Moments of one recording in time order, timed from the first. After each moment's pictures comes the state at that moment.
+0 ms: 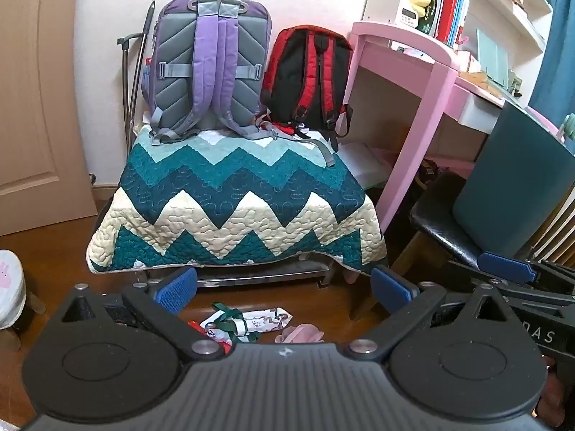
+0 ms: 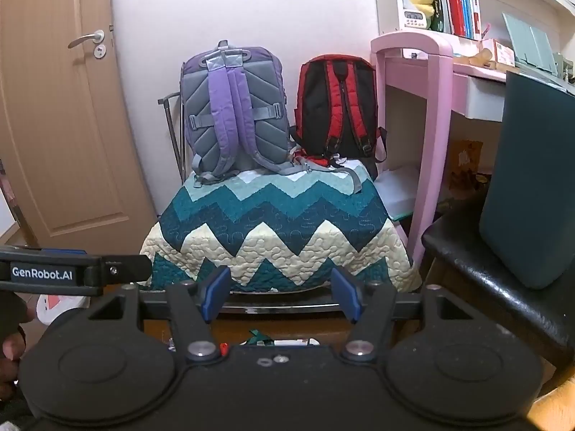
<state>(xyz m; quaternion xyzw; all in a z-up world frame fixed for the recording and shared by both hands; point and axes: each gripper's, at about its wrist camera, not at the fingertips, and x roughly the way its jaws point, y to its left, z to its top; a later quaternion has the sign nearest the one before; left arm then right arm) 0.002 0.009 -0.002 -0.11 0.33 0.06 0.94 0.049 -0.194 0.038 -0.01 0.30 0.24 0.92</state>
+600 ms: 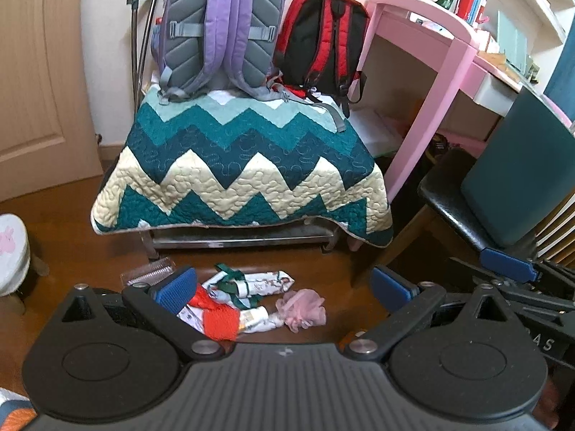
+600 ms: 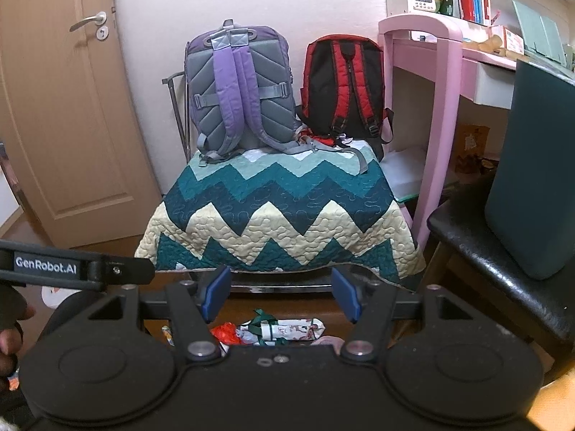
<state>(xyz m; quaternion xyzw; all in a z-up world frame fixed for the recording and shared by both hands) 0.006 0.016 -0.004 -0.14 0.39 0.06 0.91 0.050 -0.193 0.036 -0.03 0.34 0.25 0.91</state>
